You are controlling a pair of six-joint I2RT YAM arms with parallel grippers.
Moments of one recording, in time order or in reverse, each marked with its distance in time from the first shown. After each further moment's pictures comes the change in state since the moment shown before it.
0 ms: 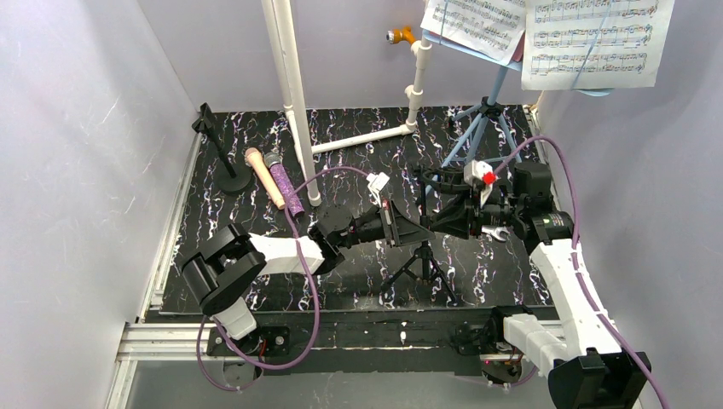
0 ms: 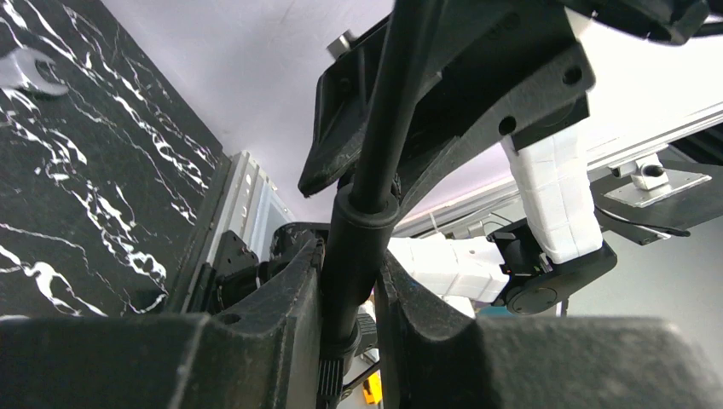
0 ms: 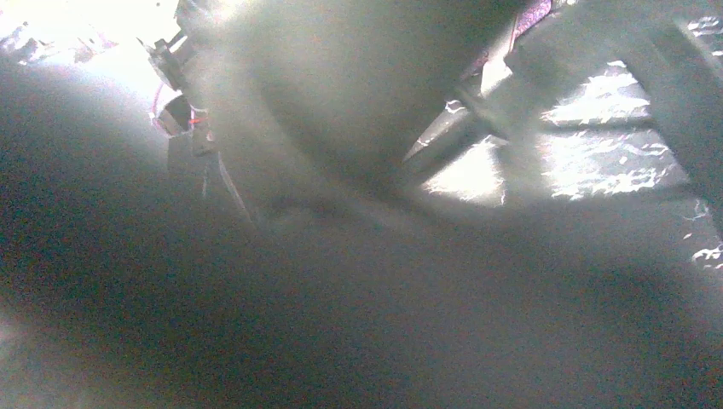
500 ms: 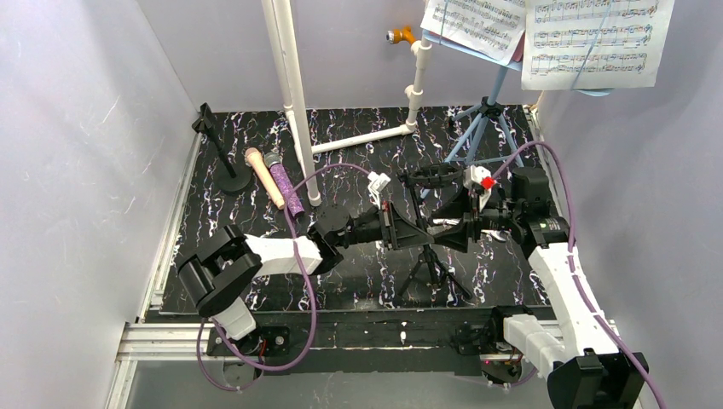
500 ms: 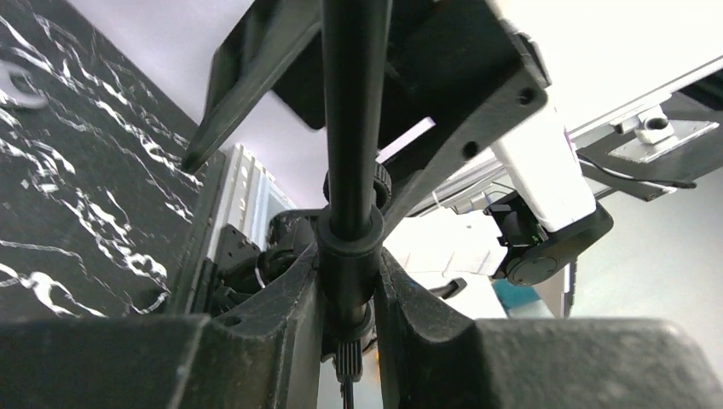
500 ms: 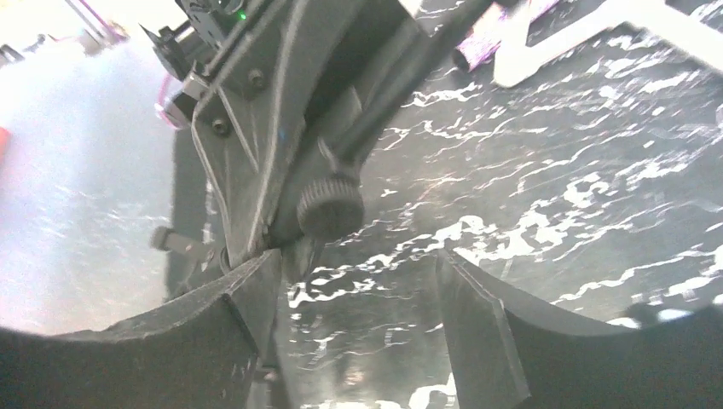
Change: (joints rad) left arm -0.001 -0.006 -0.004 0.010 0.062 0.038; right arm -0.011 -0.015 -0.034 -0.057 -0.021 -0.182
